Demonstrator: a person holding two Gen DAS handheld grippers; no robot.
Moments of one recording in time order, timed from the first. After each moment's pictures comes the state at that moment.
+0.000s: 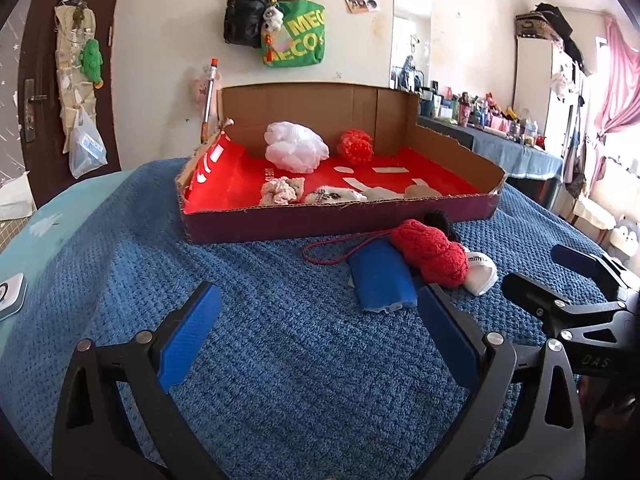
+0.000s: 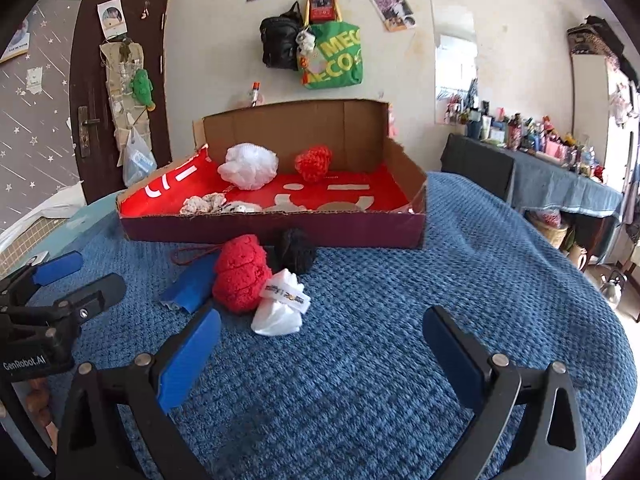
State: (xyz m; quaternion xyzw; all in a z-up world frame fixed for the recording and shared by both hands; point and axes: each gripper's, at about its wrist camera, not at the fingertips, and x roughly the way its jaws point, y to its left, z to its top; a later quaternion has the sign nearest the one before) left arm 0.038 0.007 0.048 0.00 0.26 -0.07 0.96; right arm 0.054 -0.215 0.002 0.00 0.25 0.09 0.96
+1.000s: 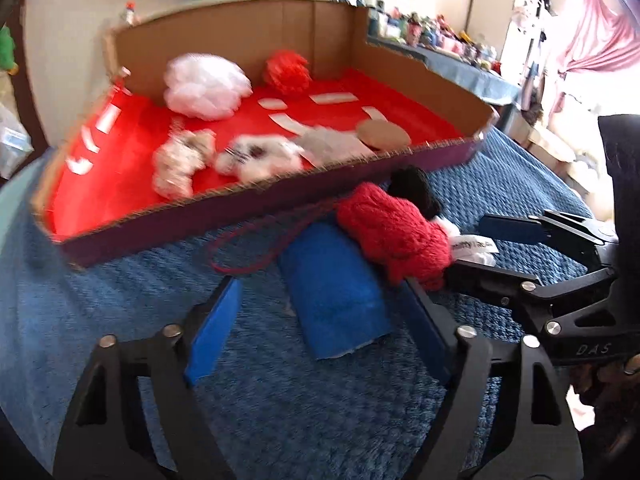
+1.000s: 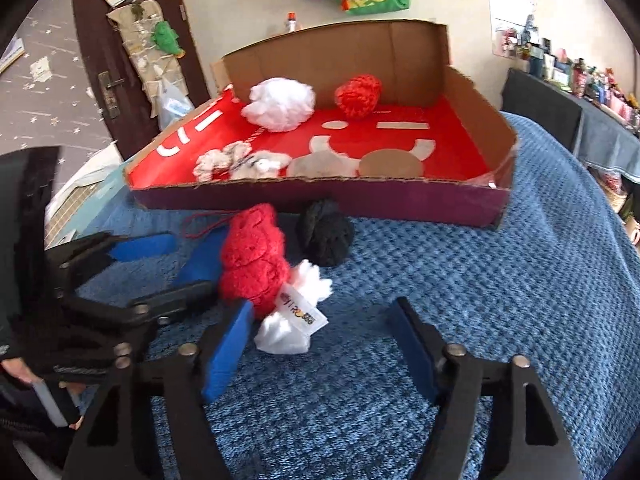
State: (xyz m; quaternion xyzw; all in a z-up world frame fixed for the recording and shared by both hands) left arm 0.127 -0.029 0.028 0.04 0.41 -0.19 0.89; right arm 0.122 -0.213 -0.004 0.01 0.39 0.20 0.90
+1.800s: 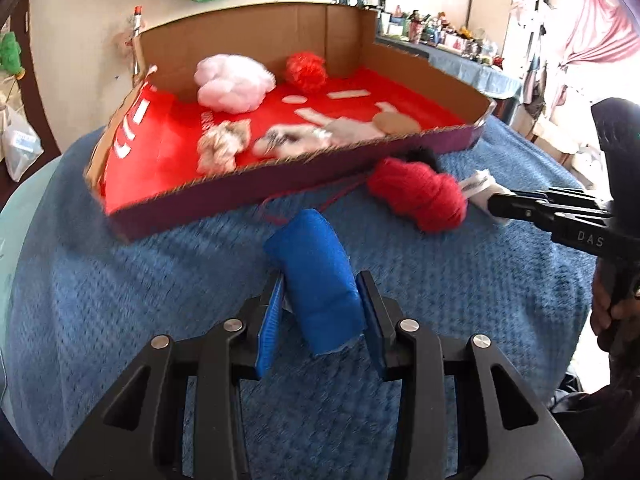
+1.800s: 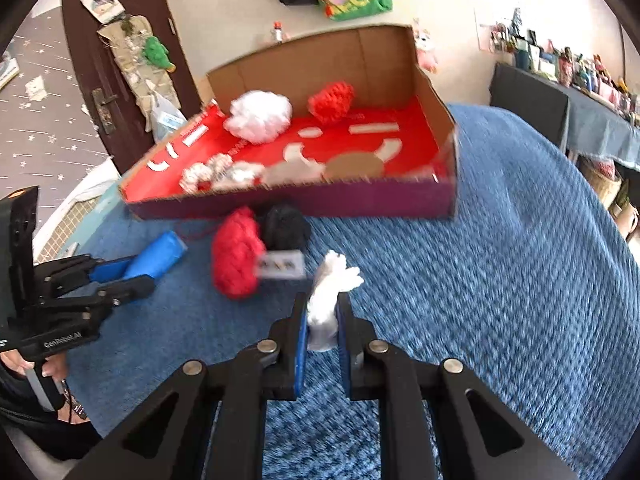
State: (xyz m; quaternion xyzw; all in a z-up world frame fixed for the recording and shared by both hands) left arm 0.096 0.005 0.035 0.06 0.40 -0.17 0.90; right arm 0.117 -0.247 -0.003 0.03 0.39 0.18 0.90
